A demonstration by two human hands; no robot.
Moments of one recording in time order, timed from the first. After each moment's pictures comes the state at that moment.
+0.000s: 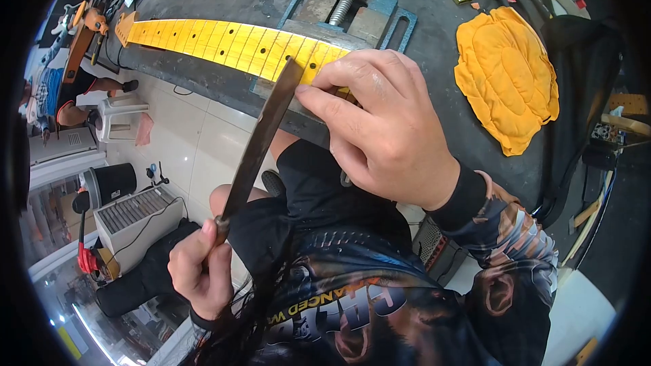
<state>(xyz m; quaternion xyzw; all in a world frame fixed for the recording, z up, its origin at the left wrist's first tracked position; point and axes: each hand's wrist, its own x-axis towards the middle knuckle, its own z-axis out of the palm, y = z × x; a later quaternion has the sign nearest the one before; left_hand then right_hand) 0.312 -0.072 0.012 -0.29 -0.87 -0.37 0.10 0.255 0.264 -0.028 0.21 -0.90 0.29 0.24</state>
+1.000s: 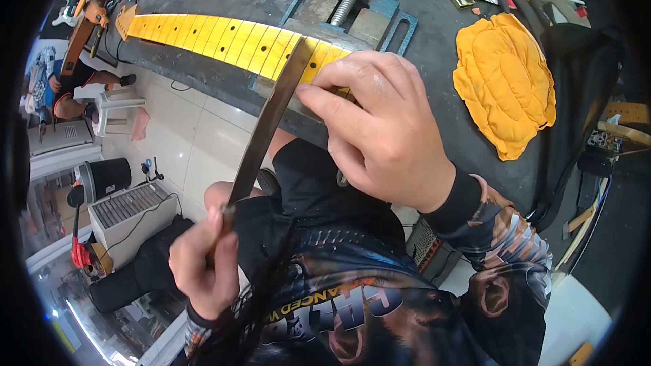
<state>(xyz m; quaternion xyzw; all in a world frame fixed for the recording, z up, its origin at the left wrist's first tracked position) 0.308 -0.049 0.017 -0.30 -0.88 -0.35 0.10 0.252 0.263 -0.029 0.22 -0.89 0.29 0.26</state>
